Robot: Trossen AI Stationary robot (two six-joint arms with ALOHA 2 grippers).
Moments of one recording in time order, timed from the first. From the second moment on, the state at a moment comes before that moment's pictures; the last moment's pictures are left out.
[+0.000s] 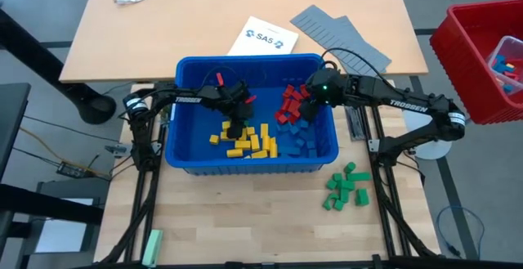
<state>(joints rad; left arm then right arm) 0.53 1.91 1.15 -0.45 0.19 0.54 -0.33 1.28 1.24 -0.76 0.28 0.24</state>
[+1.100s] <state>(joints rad) 0.52 1.76 1.28 -0.60 0.16 0.41 -0.33 1.28 1.24 -0.76 0.24 0.24</state>
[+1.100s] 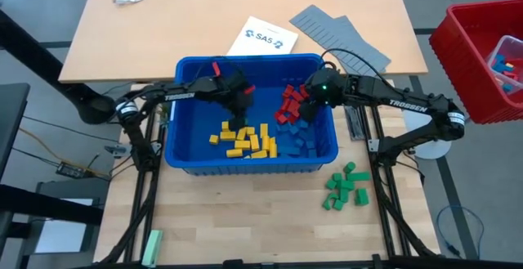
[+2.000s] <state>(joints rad) 0.52 1.94 1.26 -0.60 0.11 0.49 -0.33 1.28 1.24 -0.77 0.23 0.18</state>
